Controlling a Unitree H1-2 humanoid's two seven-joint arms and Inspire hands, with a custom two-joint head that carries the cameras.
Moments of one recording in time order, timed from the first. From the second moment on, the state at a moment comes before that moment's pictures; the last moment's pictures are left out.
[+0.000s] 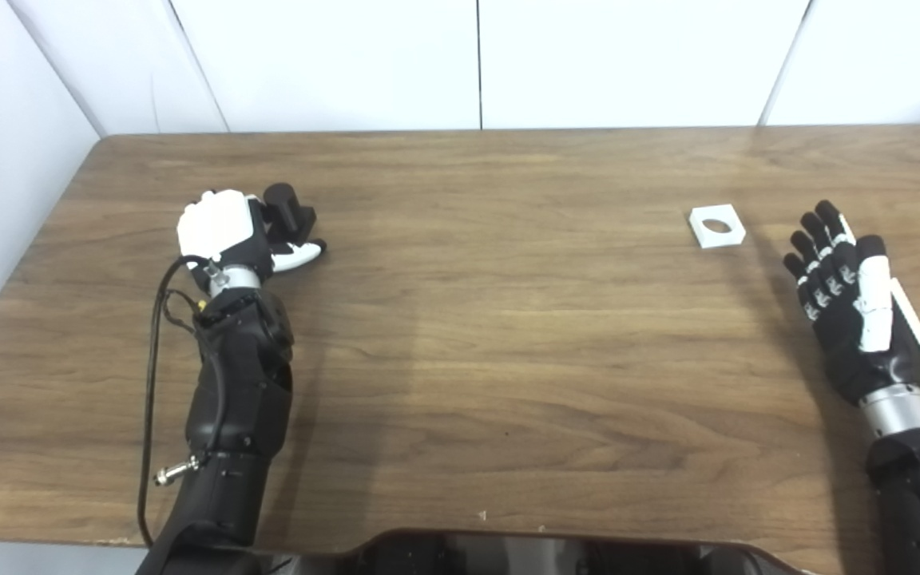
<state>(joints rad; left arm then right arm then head) -0.37 0.18 0.07 0.22 1.25 0.47 -0.12 -0.06 -0.25 -0.20 0.02 0.31 0.02 0.23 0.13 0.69</state>
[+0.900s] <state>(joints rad) -0.38 0.20 0.02 0.24 1.14 0.46 -0.03 -0.06 -0.25 -0.20 0.02 0.30 0.02 0.23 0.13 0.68</state>
